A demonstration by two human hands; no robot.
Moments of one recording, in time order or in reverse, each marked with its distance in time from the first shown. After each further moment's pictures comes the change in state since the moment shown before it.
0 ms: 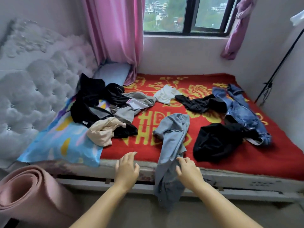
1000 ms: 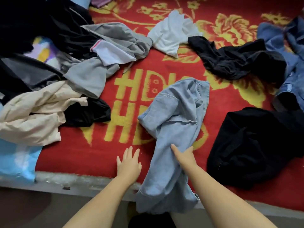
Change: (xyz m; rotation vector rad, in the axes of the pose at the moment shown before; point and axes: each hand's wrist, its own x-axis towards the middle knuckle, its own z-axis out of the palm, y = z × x) left_hand 0.303 -0.067 0.308 0.327 -0.617 -0.227; right_hand 0.387 0.125 0.160 0.614 -0.262 0.802
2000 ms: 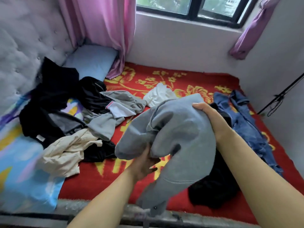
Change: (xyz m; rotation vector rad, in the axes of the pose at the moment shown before) left_hand -0.115 0.063 -0.198 -1.640 -0.403 0.195; right_hand -0.294 -0.191 -0.230 0.661 -0.591 -0.554
